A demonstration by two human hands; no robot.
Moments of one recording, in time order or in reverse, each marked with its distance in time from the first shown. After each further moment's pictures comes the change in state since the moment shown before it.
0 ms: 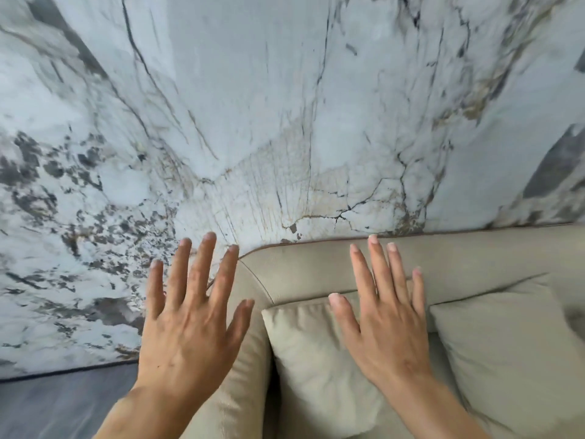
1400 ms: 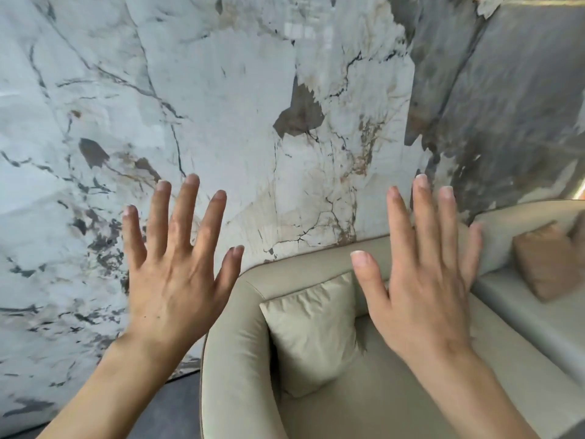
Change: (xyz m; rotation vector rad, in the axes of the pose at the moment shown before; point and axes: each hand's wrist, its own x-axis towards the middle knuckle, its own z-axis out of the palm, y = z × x) left_hand -0.018 -0.020 -0.337 -0.033 0.442 0.164; right_hand -0.092 -0.082 -0.389 -0.075 0.392 0.141
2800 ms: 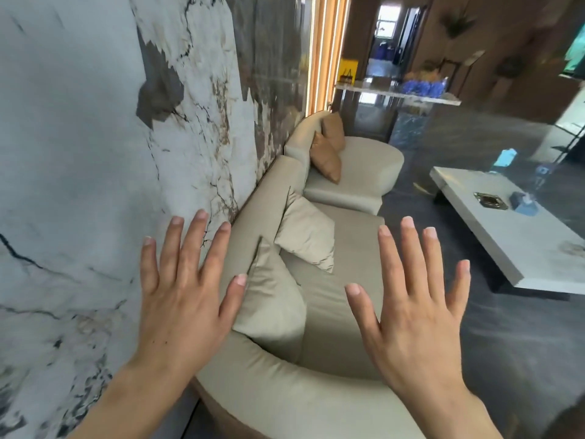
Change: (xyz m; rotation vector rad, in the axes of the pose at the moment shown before) left_hand 0.080 -0.166 0.240 -0.795 -0.147 0.655; right_hand 0.000 -0.284 0.124 -0.763 -0.068 0.735
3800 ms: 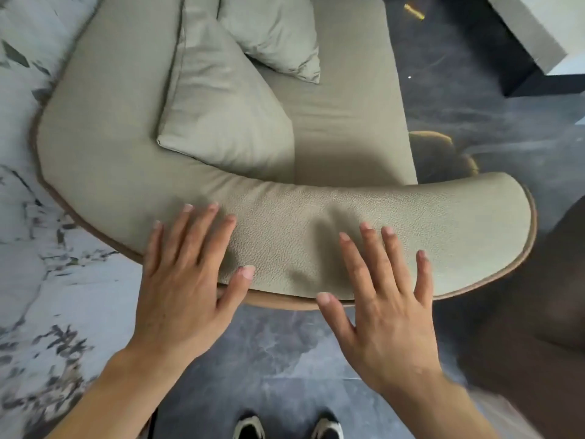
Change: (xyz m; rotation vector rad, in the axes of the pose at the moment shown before) left_hand -0.290 0.021 0.285 -0.257 -0.638 0.231; right_hand -0.325 -0.003 0.278 -0.058 -0.601 0.139
